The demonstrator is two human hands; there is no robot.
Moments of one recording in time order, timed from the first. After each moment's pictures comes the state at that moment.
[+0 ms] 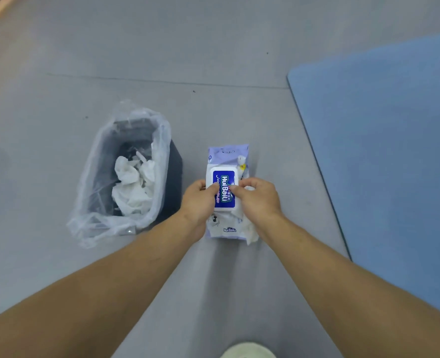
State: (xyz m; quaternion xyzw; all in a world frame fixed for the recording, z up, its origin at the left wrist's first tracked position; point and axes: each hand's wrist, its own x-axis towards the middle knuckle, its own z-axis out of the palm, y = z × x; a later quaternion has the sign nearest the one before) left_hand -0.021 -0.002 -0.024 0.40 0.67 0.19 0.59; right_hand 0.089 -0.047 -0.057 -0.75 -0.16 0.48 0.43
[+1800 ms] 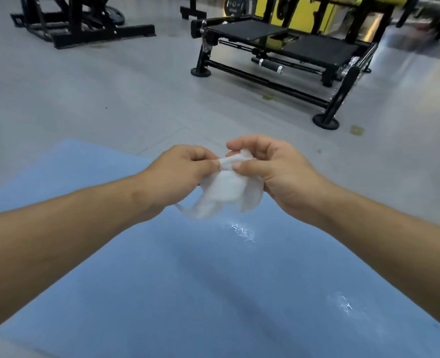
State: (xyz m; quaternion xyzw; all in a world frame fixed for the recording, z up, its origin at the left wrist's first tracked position) left_hand 0.346 -0.355 0.227 0.80 -0.06 -0.12 0.58; right_hand 0.343 -0.549 0.231 -0.73 -0.05 0.08 0.68
